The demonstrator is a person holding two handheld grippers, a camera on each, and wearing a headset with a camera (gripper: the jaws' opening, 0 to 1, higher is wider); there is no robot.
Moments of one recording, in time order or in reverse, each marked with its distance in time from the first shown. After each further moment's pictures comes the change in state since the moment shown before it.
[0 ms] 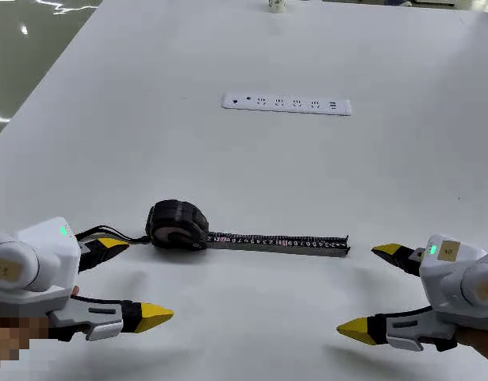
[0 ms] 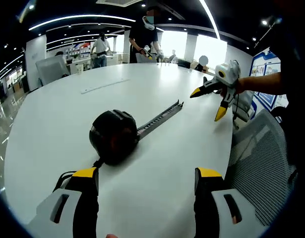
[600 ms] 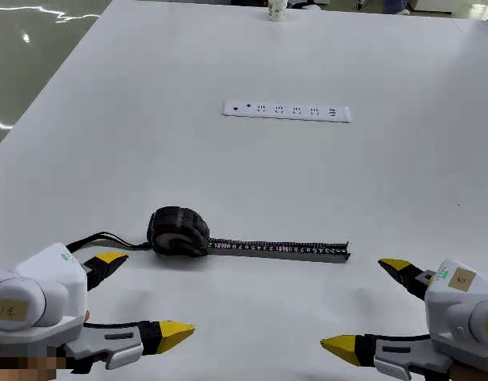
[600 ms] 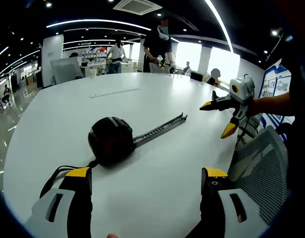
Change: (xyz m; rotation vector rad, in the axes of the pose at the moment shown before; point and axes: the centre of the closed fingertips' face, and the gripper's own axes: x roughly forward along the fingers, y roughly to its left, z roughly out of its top) left arm -0.004 -0.019 0.012 -0.101 -0.093 0.106; right arm -0.009 0.016 0.019 0.148 -0.124 -0.112
